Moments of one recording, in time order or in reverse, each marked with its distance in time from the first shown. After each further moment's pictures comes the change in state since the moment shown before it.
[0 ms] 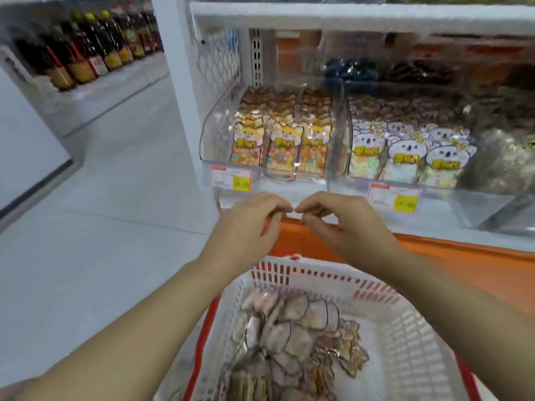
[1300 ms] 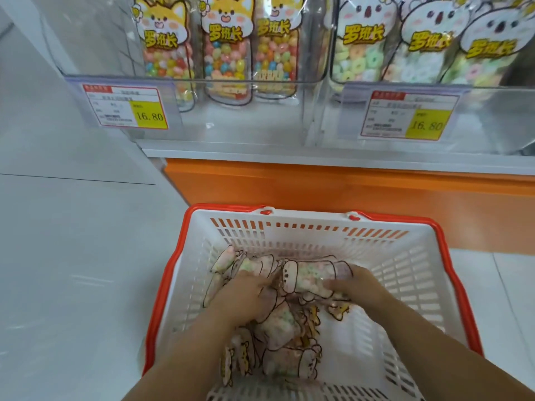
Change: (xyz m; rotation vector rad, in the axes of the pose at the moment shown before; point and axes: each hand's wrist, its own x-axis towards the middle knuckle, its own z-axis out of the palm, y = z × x) left_hand -0.125 -0.091 0.215 0.034 -1.002 -0.554; right_hand -0.189 0.204 0.143 0.524 -0.191 1.325
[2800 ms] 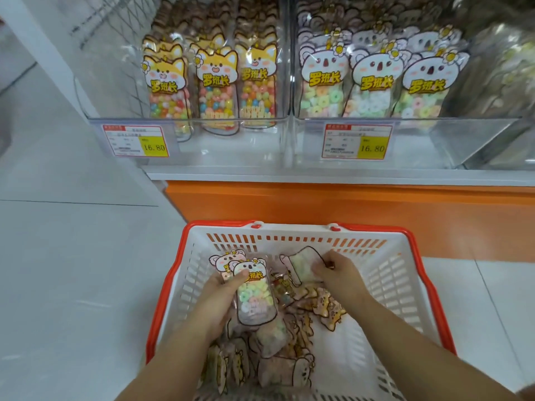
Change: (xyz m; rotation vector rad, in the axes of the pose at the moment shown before) left_hand -0.047 0.024 -0.031 -1.426 0.259 -0.225; right_hand -0.031 -0.045 0.008 -0.023 0.171 -0.316
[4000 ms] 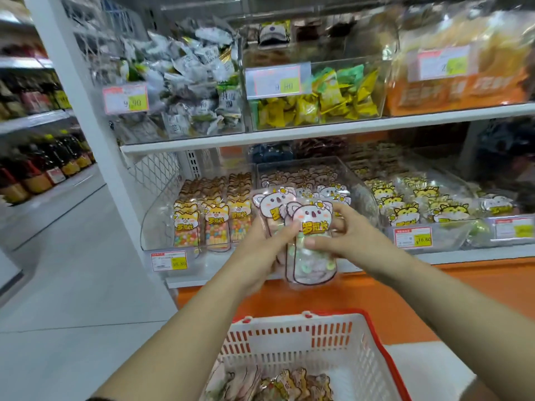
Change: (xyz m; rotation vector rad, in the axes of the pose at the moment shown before) left_hand -0.177 0.199 0.136 0.241 -0.479 0.811; right_hand -0.136 -0.228 -0.174 0.278 -0.044 -0.614
